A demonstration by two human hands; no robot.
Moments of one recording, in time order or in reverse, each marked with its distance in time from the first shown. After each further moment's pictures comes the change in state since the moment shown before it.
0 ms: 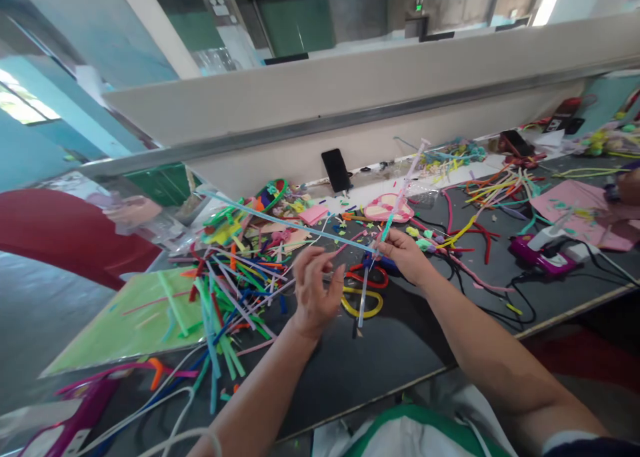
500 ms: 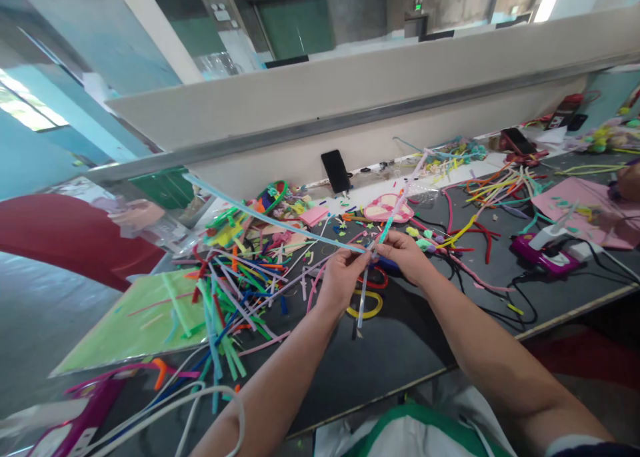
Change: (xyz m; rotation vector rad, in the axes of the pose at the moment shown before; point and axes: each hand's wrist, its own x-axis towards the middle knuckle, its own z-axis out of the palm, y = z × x) left_hand 0.025 0.034 0.046 -0.819 -0.154 -0.730; right_hand -0.001 -0.004 -0.002 0.025 -0.011 0.022
